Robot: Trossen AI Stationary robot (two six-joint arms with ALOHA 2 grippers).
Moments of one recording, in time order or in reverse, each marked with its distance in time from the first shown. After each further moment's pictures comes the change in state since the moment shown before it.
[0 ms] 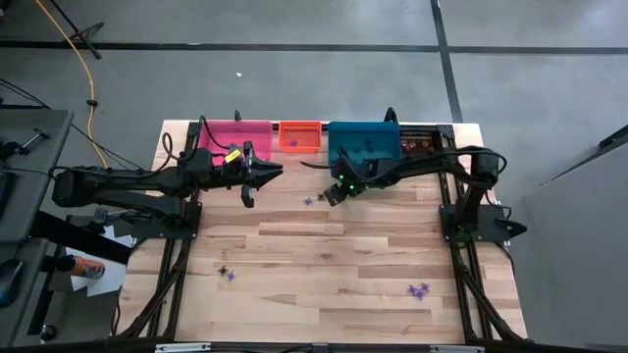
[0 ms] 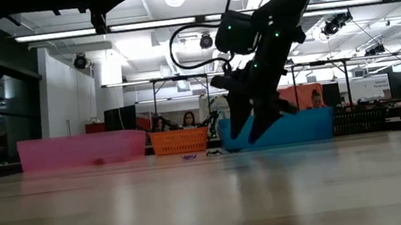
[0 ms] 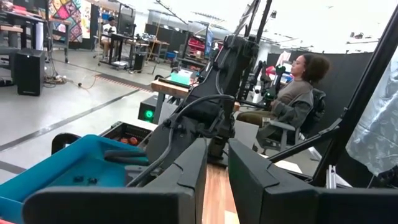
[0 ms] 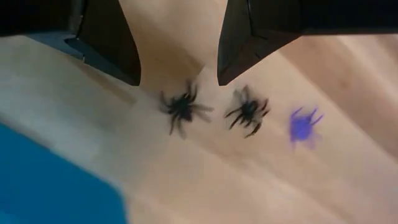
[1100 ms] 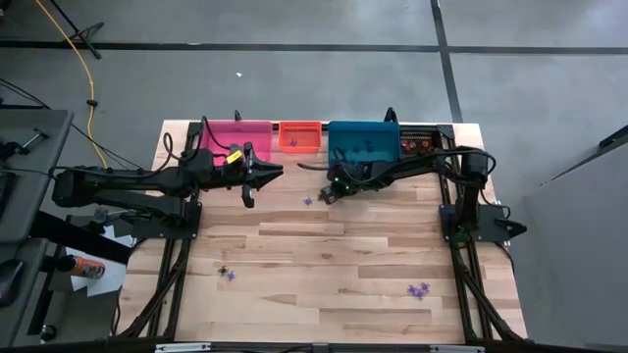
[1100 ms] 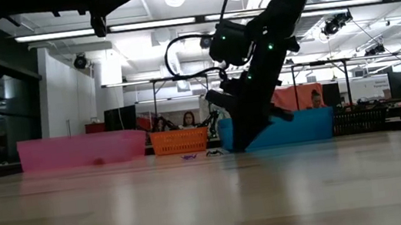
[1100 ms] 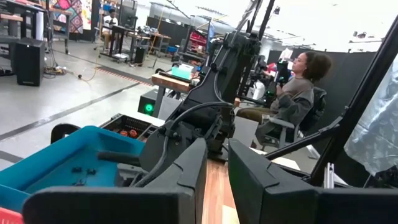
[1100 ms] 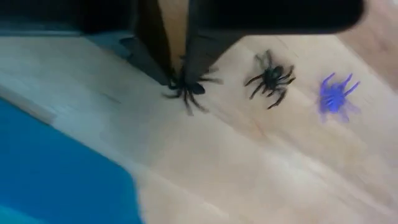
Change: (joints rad) left arm 0.000 0.000 0.000 -0.024 -0.003 -0.027; right arm 0.013 0.083 0.027 0.045 0.101 0.017
